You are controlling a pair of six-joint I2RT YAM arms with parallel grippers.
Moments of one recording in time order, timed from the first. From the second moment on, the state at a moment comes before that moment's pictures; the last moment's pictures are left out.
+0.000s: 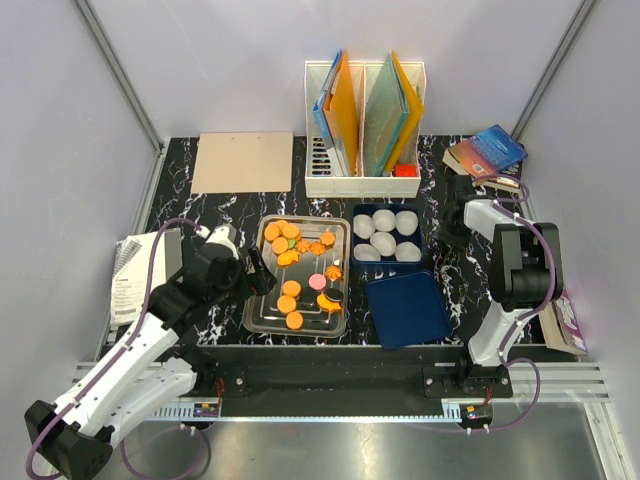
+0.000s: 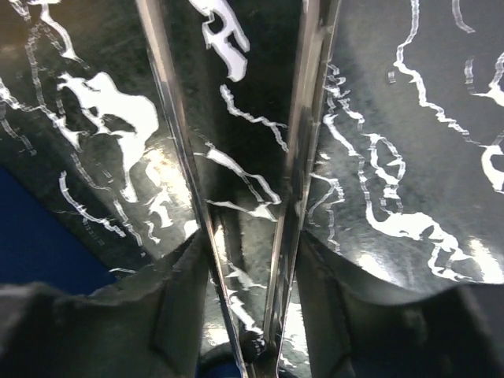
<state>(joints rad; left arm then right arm) -0.56 0.72 0.66 -0.69 -0.06 -0.70 0.03 1.82 1.13 -0.52 0.24 0.53</state>
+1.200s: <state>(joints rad) -0.56 0.75 0.65 -0.68 -0.06 -0.71 0.03 1.87 1.18 -0.48 0.19 0.68</state>
